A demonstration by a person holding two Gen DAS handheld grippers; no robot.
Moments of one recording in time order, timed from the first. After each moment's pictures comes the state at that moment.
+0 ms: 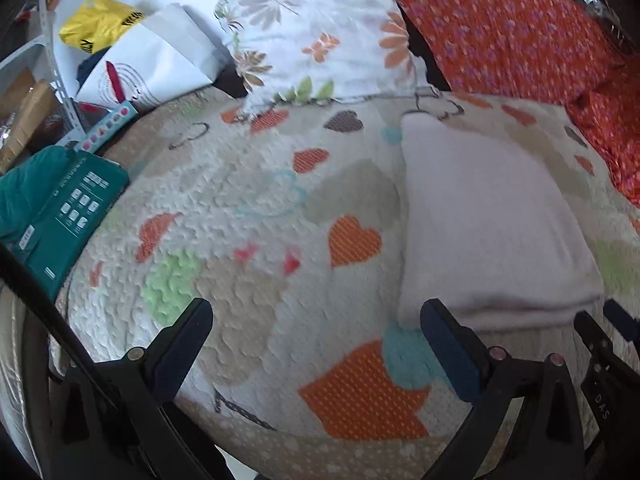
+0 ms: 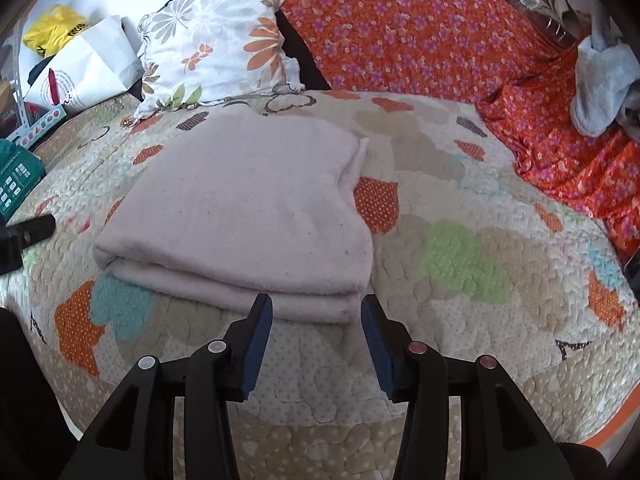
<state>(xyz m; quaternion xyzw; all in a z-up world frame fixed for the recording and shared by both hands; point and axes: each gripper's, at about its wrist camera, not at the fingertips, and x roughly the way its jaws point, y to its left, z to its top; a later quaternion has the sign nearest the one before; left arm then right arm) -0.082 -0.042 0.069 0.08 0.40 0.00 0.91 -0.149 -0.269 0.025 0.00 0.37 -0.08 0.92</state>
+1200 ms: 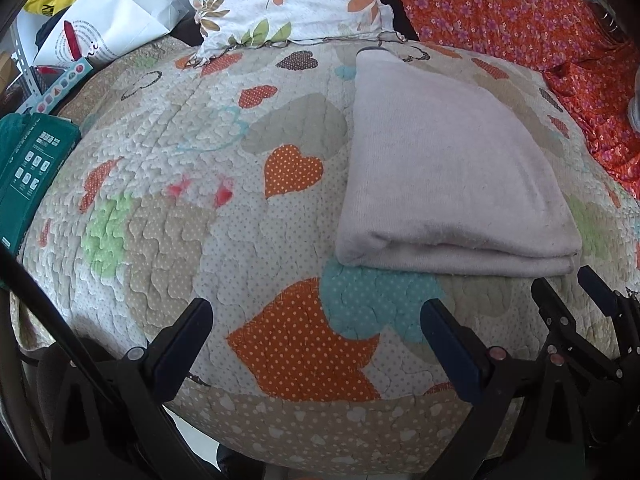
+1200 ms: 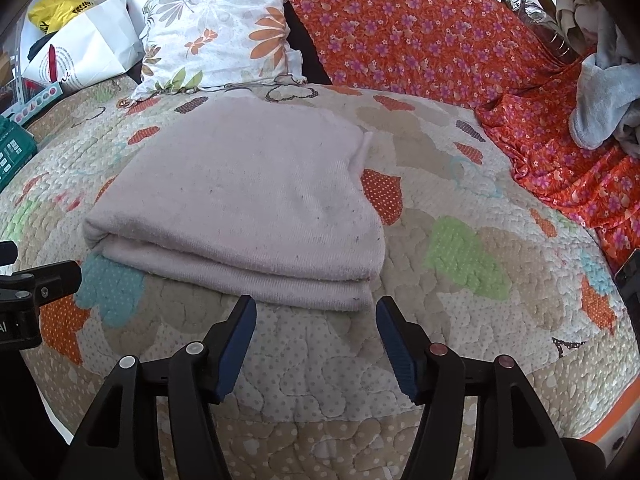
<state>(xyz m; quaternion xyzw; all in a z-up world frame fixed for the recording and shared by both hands) -0.087 -0.061 0.034 0.05 0.49 -0.06 0.87 -0.146 -0.261 0.011 -0.03 0.39 -0.10 0.92</state>
